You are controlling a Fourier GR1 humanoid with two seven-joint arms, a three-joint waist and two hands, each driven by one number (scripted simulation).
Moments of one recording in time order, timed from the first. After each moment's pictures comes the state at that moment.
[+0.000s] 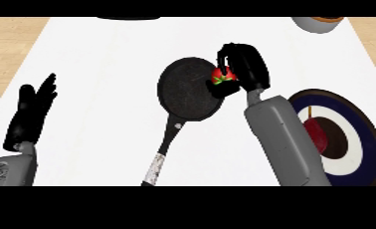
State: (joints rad) left arm -0.15 0.32 0.19 -1.32 -0.14 0.01 0.25; right arm -0.63 -0.01 0.11 -1.14 0.82 -0.11 0.11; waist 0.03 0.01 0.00
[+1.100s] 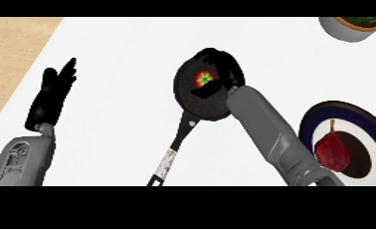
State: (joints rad) left arm -0.27 0.28 0.13 -1.29 -0.17 0.00 0.26; right arm -0.93 0.00 0.26 -0.40 0.28 -0.36 -0.13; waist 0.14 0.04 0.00
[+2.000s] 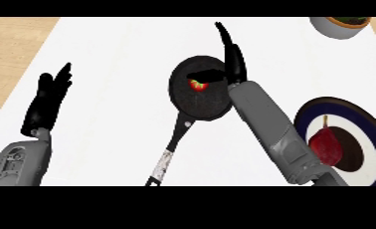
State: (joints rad) left arm -0.24 0.29 0.15 -1.27 -0.17 0.01 0.24; right arm -0.96 0.00 0.20 -0.37 -0.09 -0.53 -0.39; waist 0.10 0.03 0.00
